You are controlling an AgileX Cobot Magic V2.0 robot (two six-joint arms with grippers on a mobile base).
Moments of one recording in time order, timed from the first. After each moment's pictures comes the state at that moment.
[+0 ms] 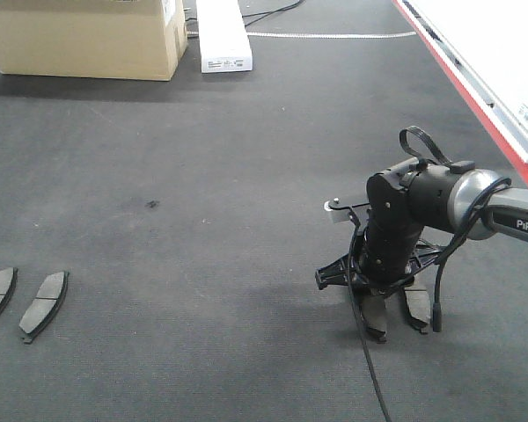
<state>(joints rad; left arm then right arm) -0.08 0.22 -0.44 0.13 0.45 0.04 0.36 1.96 -1.34 -0.13 0.89 0.24</state>
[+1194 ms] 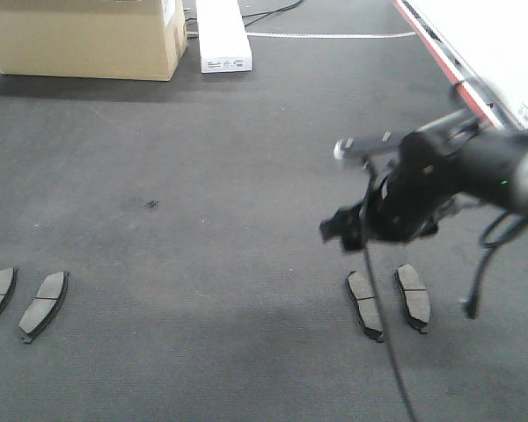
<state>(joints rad) -0.08 0.22 -0.44 0.13 0.45 0.04 0.36 1.75 -1.34 -0.17 0.81 0.22</state>
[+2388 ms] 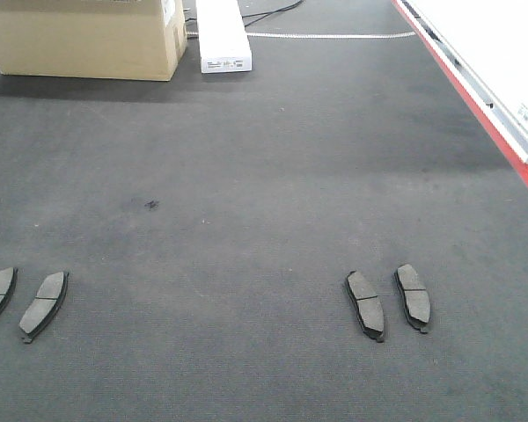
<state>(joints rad) -0.08 0.22 -0.44 0.13 0.45 0.04 0.12 0.67 -0.68 -0.25 0.55 0.23</state>
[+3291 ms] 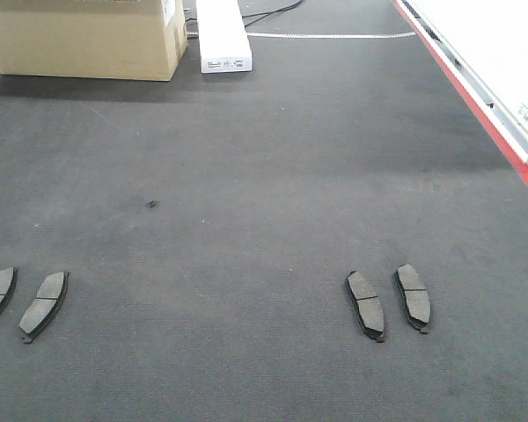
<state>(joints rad) -0.08 0.22 -0.44 0.13 0.45 0.04 0.12 0.40 -0.68 -0.25 0.58 0.23</state>
